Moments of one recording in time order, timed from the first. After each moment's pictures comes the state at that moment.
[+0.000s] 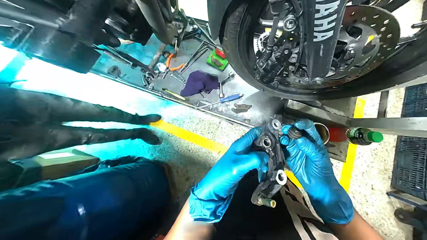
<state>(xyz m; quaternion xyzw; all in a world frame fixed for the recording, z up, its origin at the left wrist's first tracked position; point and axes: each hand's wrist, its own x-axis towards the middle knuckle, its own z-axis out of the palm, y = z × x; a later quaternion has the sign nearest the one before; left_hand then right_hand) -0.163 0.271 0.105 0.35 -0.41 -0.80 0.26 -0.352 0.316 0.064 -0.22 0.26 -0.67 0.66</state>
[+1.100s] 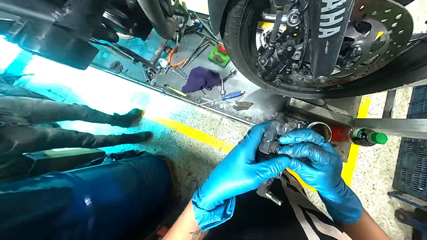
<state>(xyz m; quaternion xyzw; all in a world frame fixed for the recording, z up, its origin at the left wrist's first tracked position) -0.175 0.267 0.114 0.36 -0.57 -0.70 0.23 -0.376 0.309 0.056 -0.67 0.39 -0.57 0.28</state>
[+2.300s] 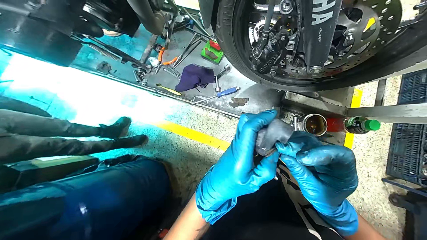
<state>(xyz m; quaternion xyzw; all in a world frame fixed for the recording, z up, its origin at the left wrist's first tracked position) -0.174 0.271 0.105 0.27 -0.76 -0.43 0.40 -0.337 0.339 0.086 -0.55 0.41 -0.68 0.26</state>
